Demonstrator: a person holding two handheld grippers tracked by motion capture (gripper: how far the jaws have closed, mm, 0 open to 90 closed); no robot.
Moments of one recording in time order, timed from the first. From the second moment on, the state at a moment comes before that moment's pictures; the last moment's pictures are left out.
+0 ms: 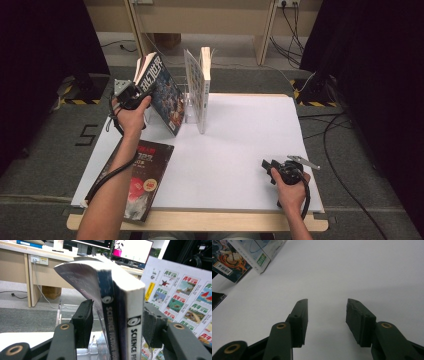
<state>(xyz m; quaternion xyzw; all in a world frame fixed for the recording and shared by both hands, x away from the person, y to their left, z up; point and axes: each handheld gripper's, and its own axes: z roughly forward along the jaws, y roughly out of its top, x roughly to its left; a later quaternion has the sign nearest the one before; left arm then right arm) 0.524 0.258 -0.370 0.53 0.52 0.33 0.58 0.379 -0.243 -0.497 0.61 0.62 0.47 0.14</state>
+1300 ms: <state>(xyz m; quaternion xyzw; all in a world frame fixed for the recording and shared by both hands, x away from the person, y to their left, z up) 0.464 0.261 -0.385 0.56 0.52 0.32 0.56 0.378 -0.241 -0.497 0.61 0.62 0.47 0.14</state>
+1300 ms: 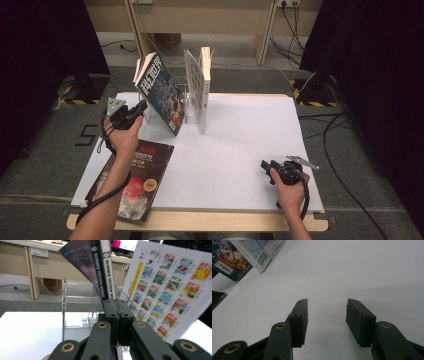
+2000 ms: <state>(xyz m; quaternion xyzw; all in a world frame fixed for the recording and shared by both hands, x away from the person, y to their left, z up) 0.478 0.263 -0.388 0.56 0.54 0.33 0.54 0.378 -0.241 -0.497 0.61 0.62 0.47 0.14</state>
